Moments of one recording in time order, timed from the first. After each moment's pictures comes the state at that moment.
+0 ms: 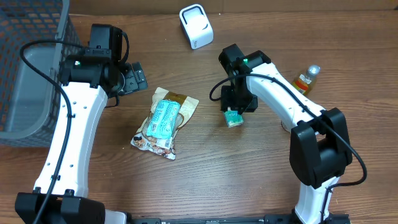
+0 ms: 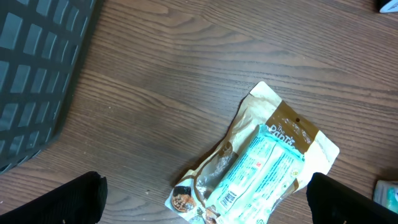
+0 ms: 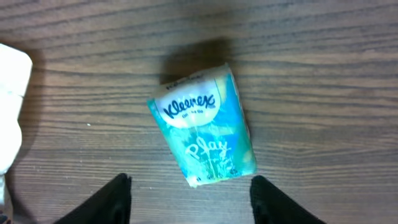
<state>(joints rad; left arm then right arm) -0.10 1.60 1.59 -1.18 -0.14 -0.43 0.45 2.03 1.62 -1.15 -0.06 0.48</state>
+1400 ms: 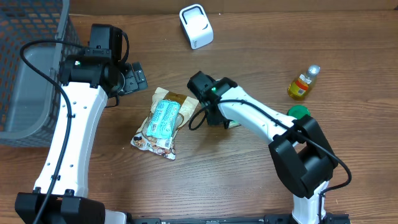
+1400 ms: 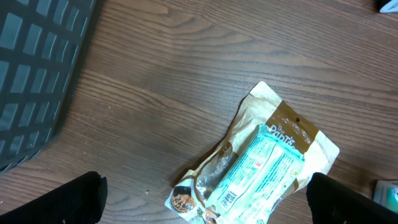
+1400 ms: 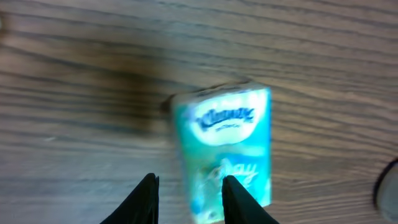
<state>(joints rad) -0.10 1.60 1.59 -1.17 -0.14 -0.43 0.67 2.03 1.47 -0.97 0.33 0.48</state>
